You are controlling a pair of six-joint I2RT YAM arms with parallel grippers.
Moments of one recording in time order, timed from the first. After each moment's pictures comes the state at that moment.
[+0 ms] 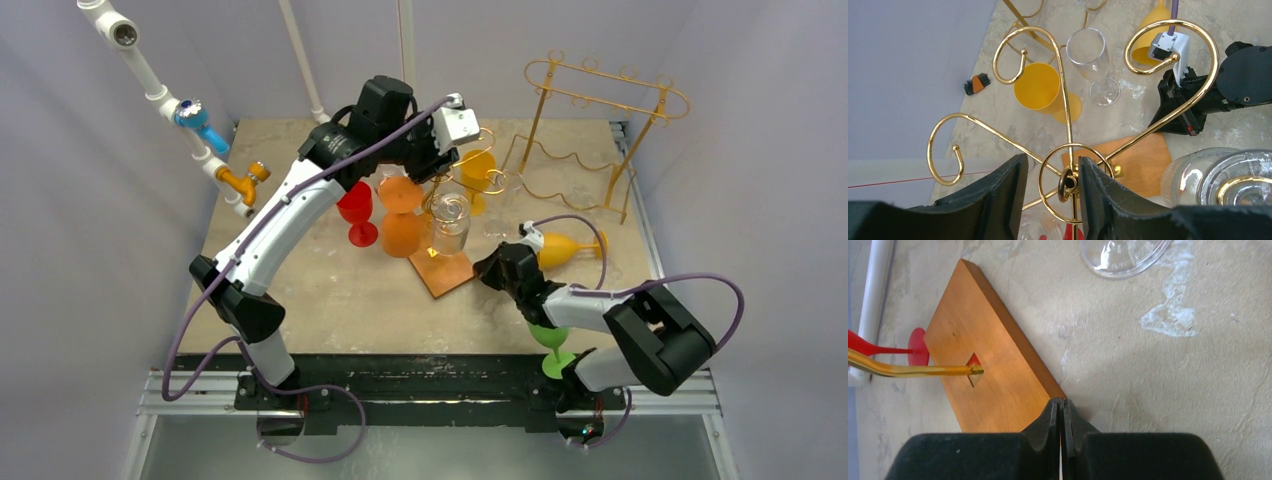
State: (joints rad) left arm -0.67 1.74 2.06 -0.84 0.30 0.55; right arm 0.60 1.40 0.38 0.44 0.24 0.95
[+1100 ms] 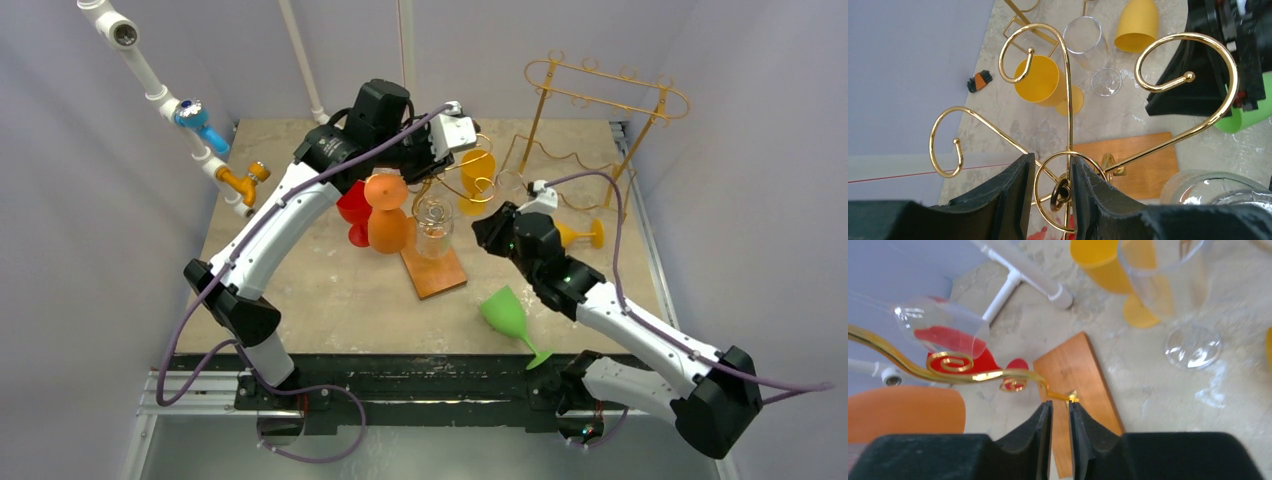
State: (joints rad) left arm -0.68 1.71 2.03 -0.87 0.30 0.61; right arm 0.70 1.04 0.69 -0.03 0.33 0.81
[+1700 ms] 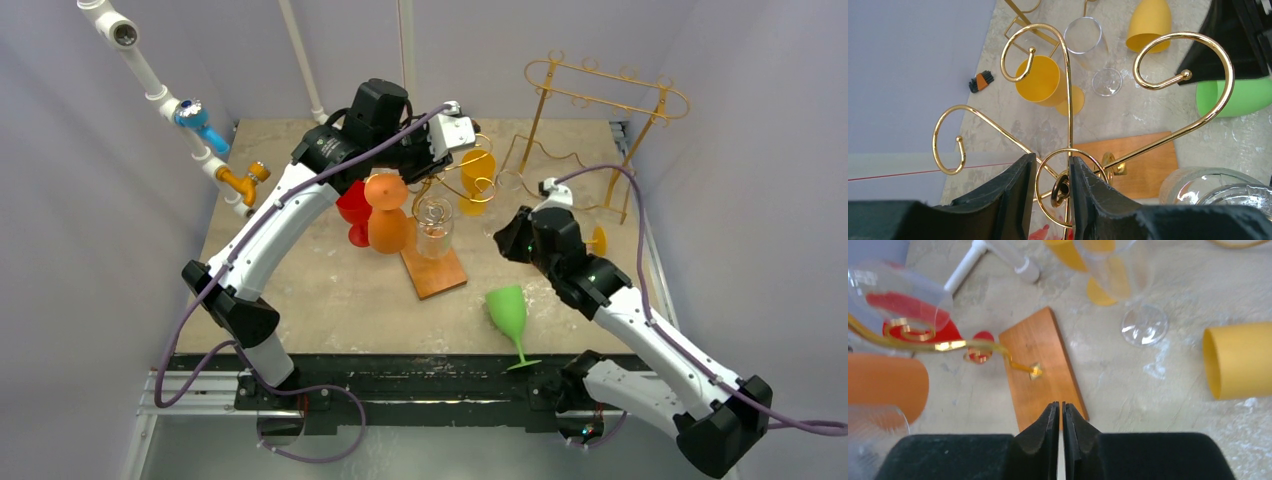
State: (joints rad) left arm -0.68 1.70 2.03 -0.87 0.30 0.62; right arm 0.57 0.94 0.84 -0.36 0.24 0.65
